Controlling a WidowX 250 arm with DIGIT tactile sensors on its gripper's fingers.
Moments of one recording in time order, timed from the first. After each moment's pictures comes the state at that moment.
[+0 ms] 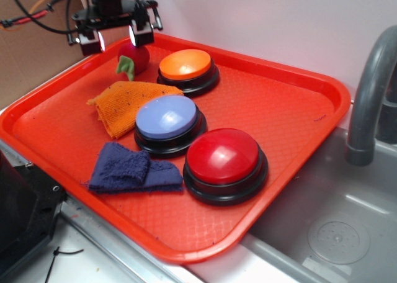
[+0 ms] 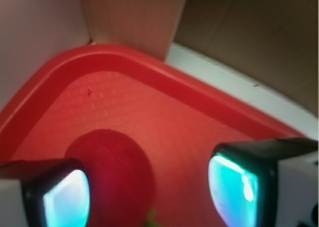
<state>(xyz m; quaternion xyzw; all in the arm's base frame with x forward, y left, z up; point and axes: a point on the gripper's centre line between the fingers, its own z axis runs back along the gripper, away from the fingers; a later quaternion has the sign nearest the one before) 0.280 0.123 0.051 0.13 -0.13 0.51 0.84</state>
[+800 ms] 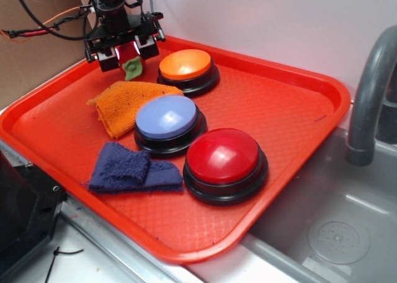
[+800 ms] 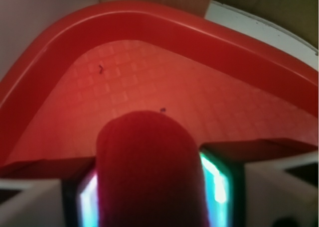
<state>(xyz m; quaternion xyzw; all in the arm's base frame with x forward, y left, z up) 0.285 0.121 0.032 0.07 -0.14 0.53 0.84</state>
